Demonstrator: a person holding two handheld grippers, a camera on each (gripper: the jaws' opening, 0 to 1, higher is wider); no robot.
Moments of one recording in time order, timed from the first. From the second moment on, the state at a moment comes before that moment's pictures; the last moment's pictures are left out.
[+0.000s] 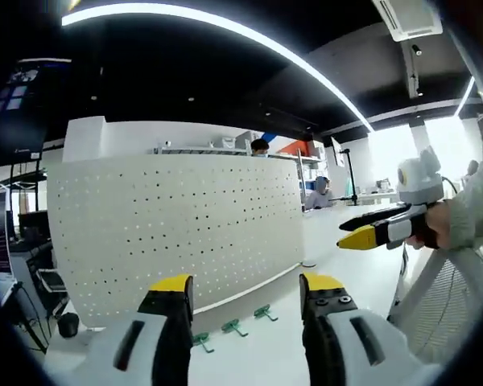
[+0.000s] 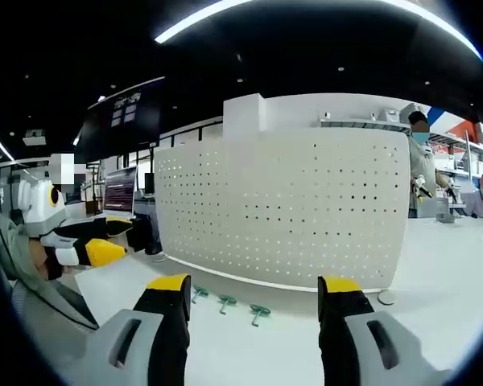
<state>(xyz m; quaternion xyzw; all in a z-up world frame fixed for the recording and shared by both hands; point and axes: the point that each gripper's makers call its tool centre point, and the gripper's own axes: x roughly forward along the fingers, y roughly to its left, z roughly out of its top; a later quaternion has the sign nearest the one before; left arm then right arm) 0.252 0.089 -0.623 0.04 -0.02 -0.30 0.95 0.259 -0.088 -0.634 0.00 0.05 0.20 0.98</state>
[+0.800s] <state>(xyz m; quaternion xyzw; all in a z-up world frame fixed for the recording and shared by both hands) 0.251 0.088 -0.622 0.05 -0.02 -0.30 0.95 0.259 -0.087 -0.633 0.00 0.05 0.20 0.98</state>
